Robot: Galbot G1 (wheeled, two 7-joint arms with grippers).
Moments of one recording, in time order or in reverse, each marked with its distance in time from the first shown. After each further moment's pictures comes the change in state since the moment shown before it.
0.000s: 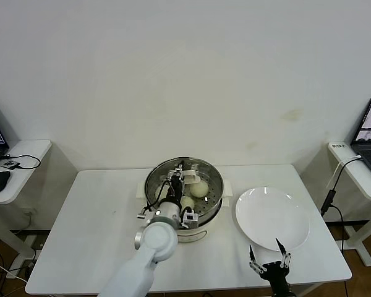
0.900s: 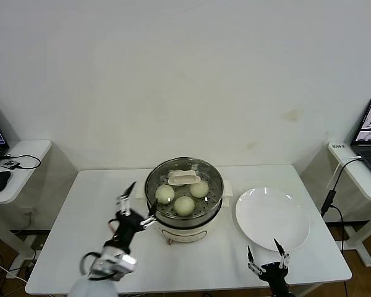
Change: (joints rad) left arm 0.542 0.178 -0.377 -0.375 -0.863 -0.257 -0.291; right arm -0.016 -0.025 -0.017 0.012 0.039 0.002 -0.009
